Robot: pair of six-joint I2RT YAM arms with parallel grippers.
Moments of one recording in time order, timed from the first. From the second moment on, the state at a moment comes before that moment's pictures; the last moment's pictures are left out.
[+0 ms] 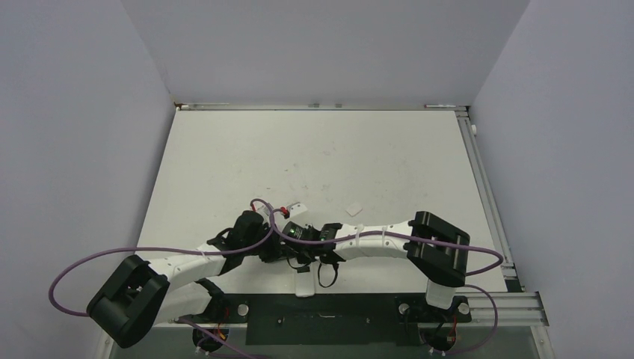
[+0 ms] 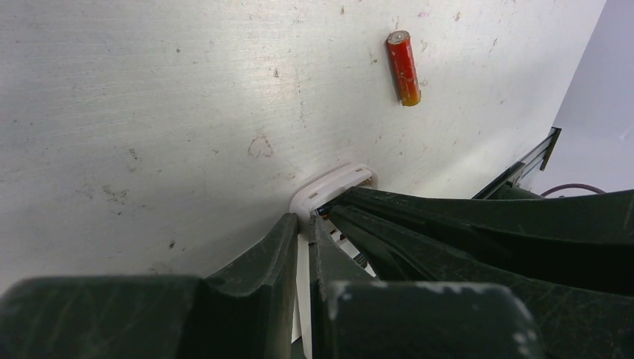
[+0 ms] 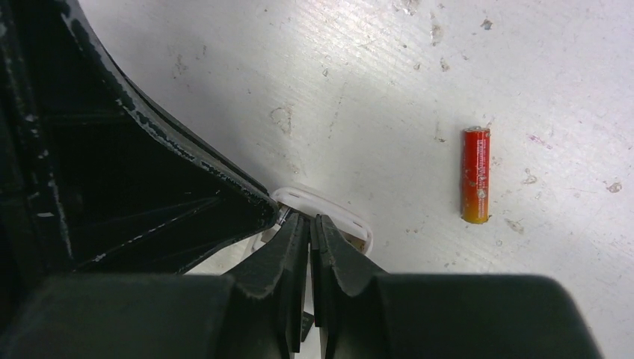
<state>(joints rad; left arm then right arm) -0.63 1.15 0.25 0.10 0.32 -0.98 1.24 1.77 1.07 -0.35 0.30 0.69</state>
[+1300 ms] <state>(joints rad) -0.64 1.14 0.43 -0.13 0.28 -0.86 1.18 1.42 0.91 -0.47 0.30 0.56</state>
